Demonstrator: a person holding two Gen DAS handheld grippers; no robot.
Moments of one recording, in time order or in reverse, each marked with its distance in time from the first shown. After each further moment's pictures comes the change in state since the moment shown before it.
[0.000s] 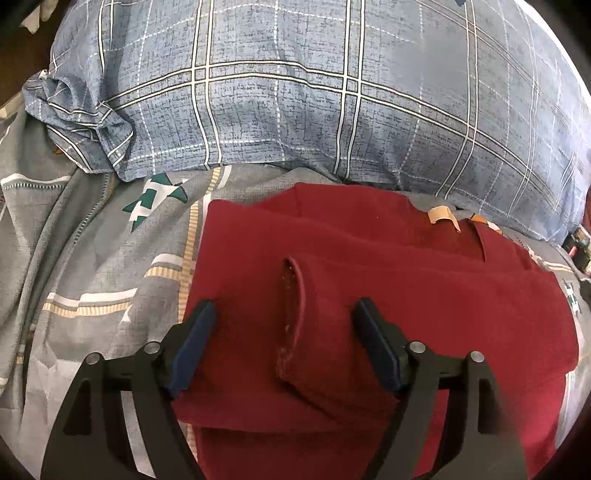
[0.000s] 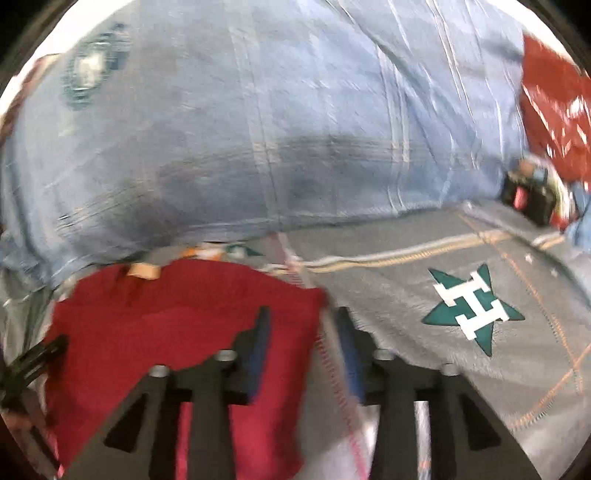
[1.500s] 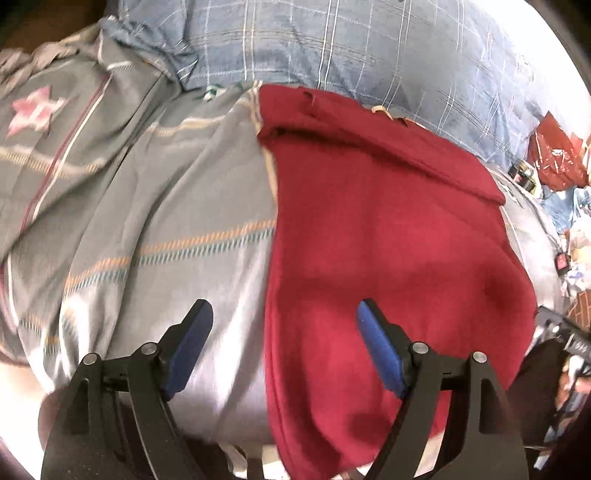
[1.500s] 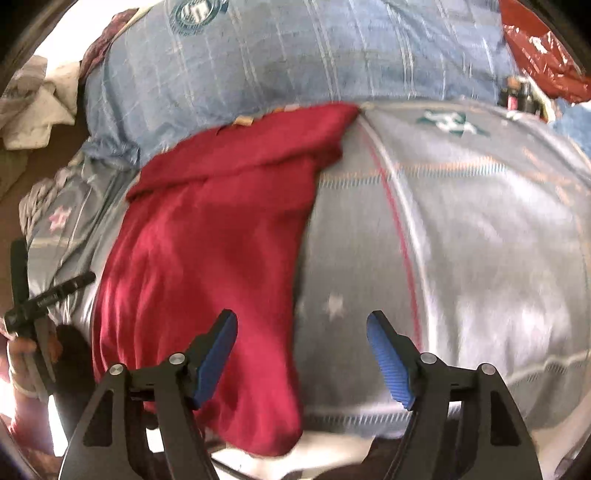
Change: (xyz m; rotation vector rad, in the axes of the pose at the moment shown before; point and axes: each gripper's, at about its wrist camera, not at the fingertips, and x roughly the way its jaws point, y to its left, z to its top) left arm -0.158 0.056 -0.166 0.008 0.146 -0.116; right arm -0.130 -0.019 -0.194 -0.047 0.241 0.168
